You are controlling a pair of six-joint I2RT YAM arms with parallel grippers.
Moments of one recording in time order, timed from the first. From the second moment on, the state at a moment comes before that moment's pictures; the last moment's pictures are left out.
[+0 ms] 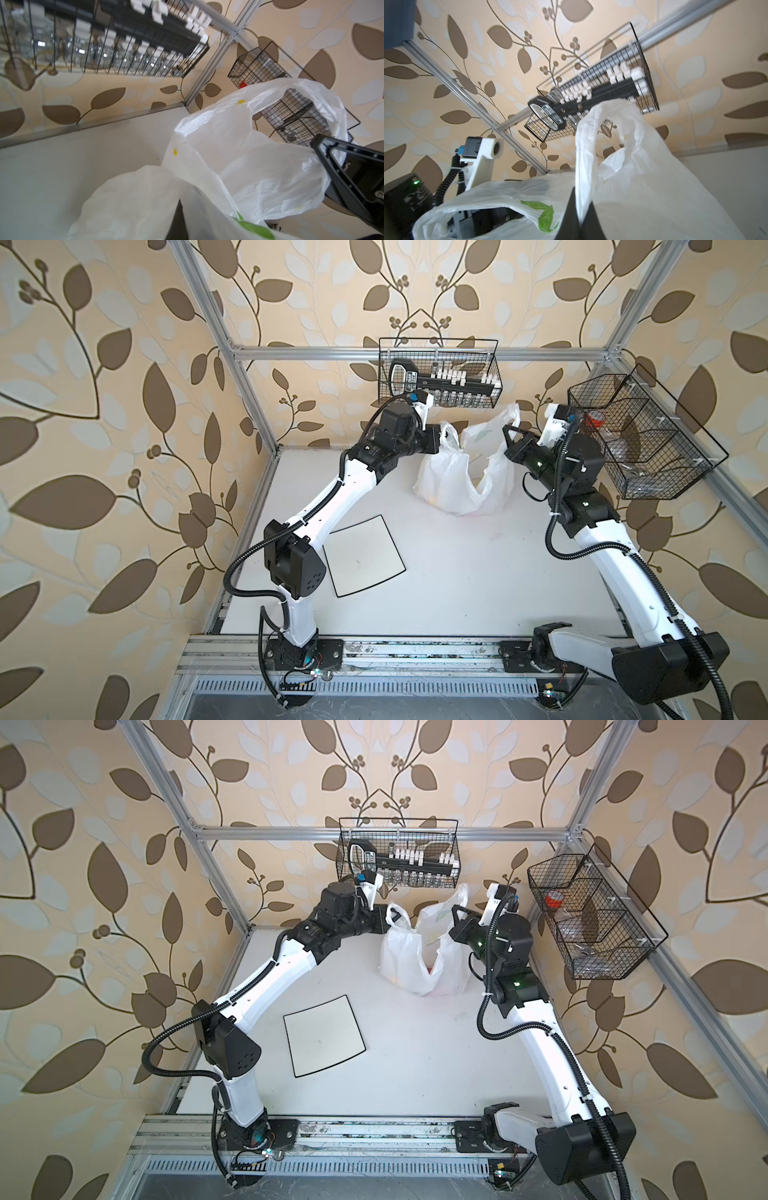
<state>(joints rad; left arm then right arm) -0.56 1.87 1.98 -0.34 0.36 -0.47 0.16 1.21 1.27 -0.03 -0.15 0.58</state>
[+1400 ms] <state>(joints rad) -0.95 1.10 1.30 -0.76 -0.05 -0.69 0.24 0.88 0.81 -0.22 -0.19 0.68</state>
